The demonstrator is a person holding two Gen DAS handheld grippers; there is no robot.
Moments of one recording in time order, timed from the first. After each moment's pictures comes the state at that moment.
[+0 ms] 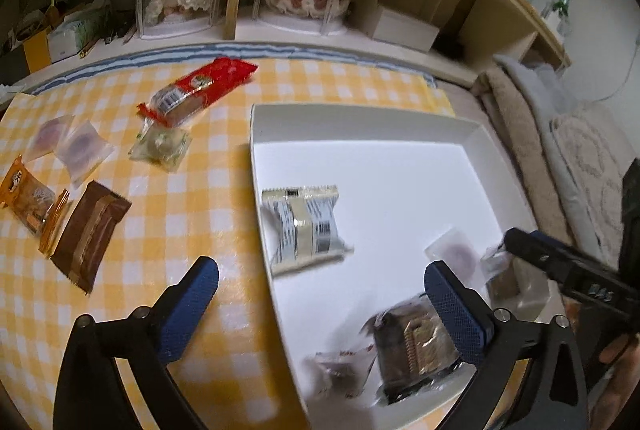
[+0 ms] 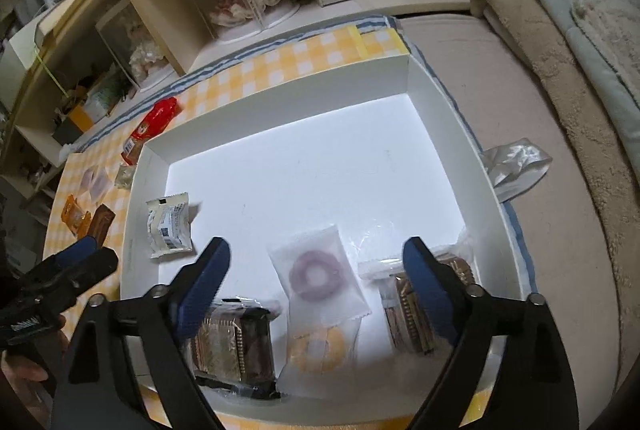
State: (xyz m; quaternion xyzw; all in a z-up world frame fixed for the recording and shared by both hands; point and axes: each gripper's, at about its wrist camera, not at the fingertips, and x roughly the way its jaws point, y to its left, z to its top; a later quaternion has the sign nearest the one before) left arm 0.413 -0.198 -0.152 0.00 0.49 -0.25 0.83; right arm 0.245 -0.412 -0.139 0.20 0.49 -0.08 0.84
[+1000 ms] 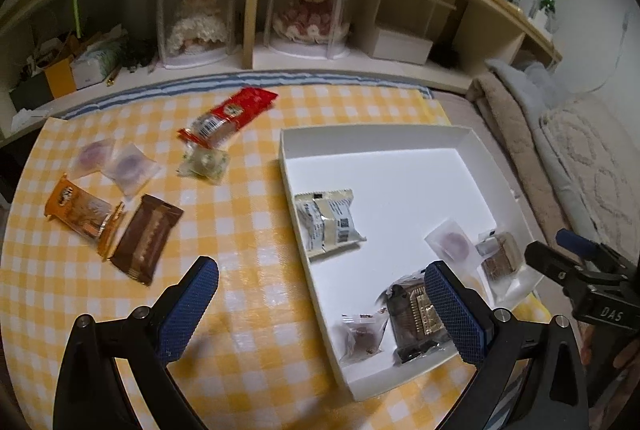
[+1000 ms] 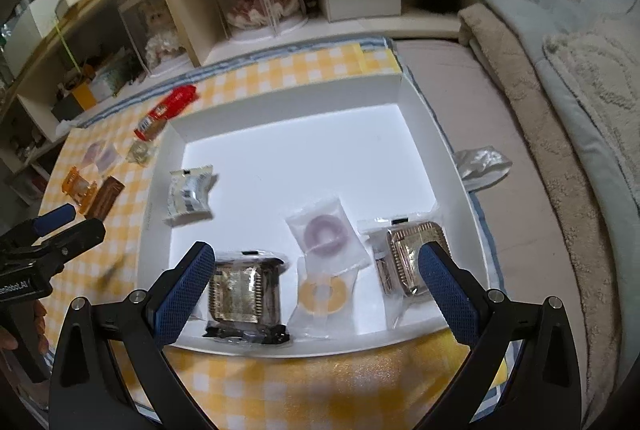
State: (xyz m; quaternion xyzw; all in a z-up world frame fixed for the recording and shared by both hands) left arm 0.368 -0.151 -0.087 0.02 0.46 -0.25 0.85; right arm 0.207 -0.373 -0.094 0.14 0.48 -0.10 0.86
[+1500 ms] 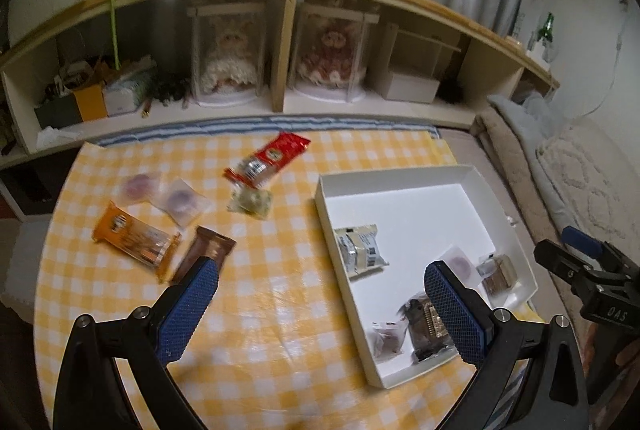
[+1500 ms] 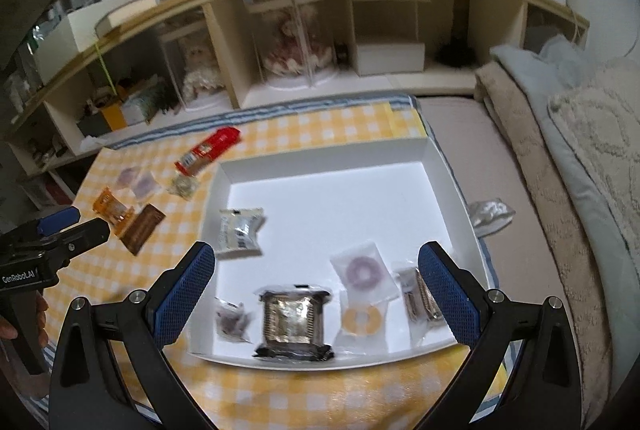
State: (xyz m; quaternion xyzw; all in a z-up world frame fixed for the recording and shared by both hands) left arm 0.349 -0.087 -0.030 0.01 0.41 -0.24 0.88; right arm 0.208 -0.335 -0.042 0.12 0.42 -0.09 0.89
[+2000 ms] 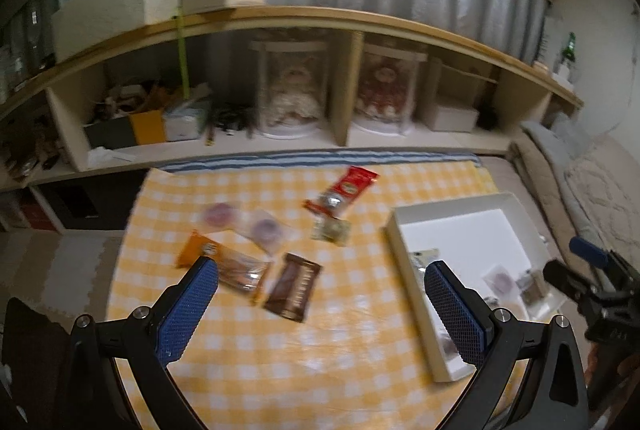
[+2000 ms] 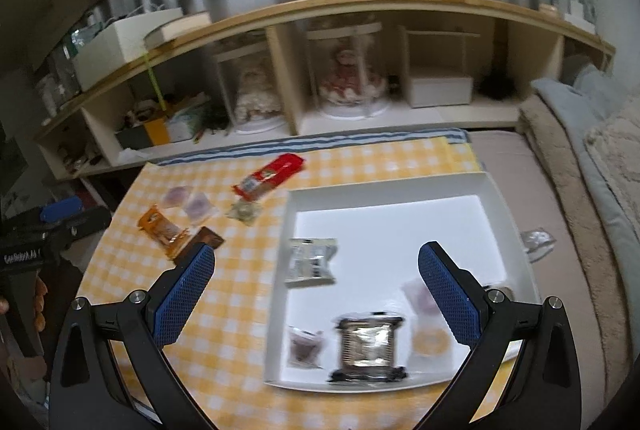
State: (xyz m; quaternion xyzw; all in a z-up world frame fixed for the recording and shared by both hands) left arm 0.342 -0.002 0.010 0.02 0.37 -0.19 0.91; right arm 0.225 -0.270 -0.021 0.12 0.38 -0.03 0.92
